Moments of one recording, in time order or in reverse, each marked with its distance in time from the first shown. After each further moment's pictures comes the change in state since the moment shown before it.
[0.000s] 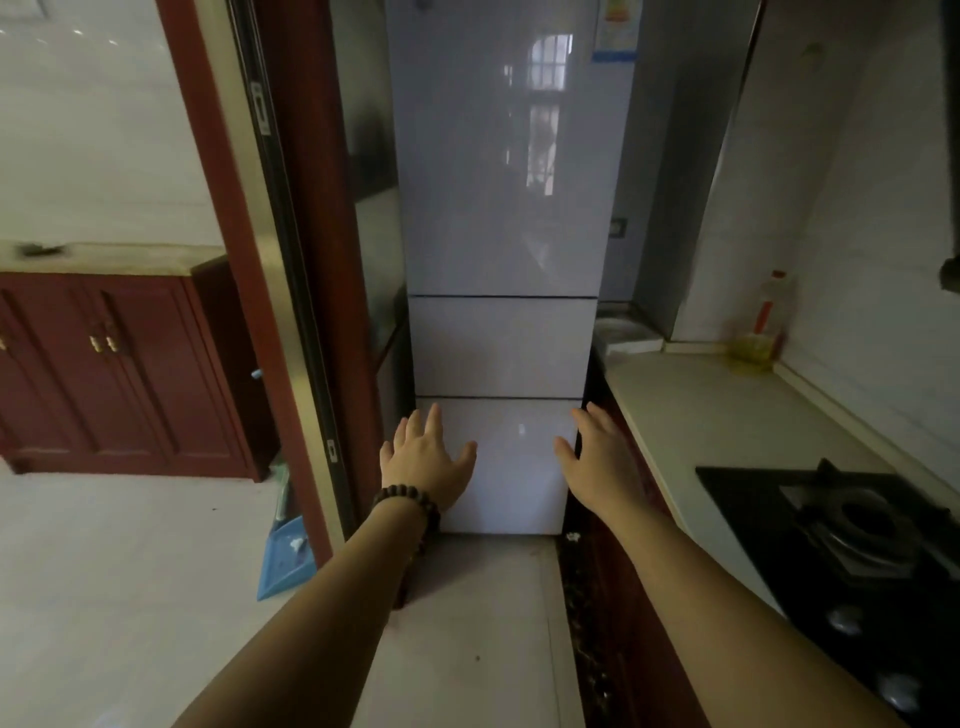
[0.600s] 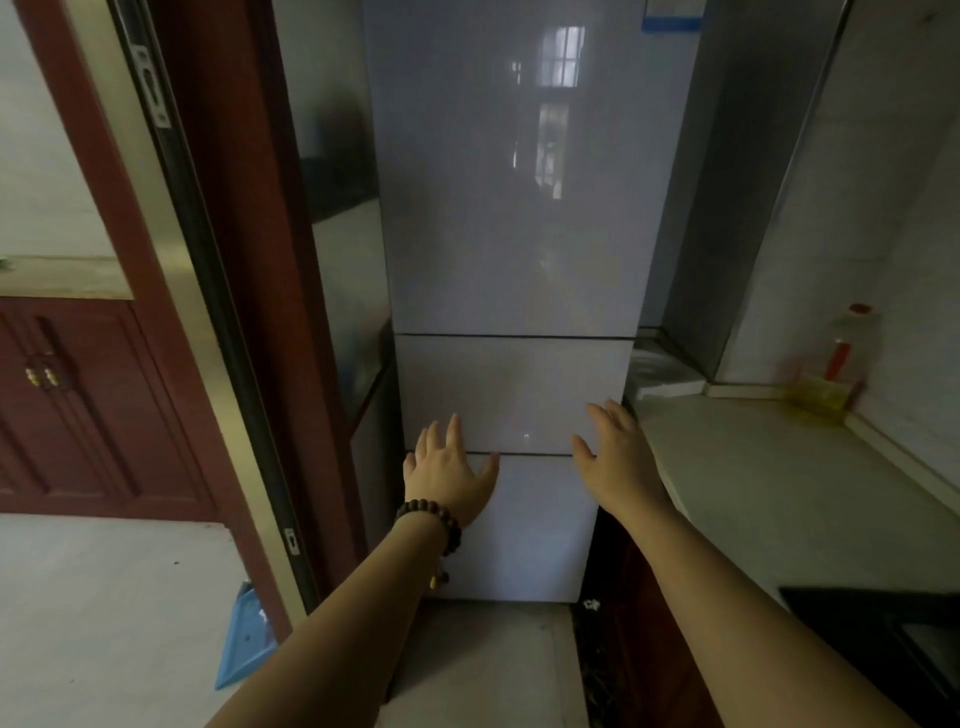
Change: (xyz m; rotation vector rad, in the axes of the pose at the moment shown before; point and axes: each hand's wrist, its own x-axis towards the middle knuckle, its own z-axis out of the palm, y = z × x) left_hand 0.256 0.012 0.073 -0.048 -0.006 0.036; right_hand 0.256 0.033 0.070 -0.029 0.057 -0.021
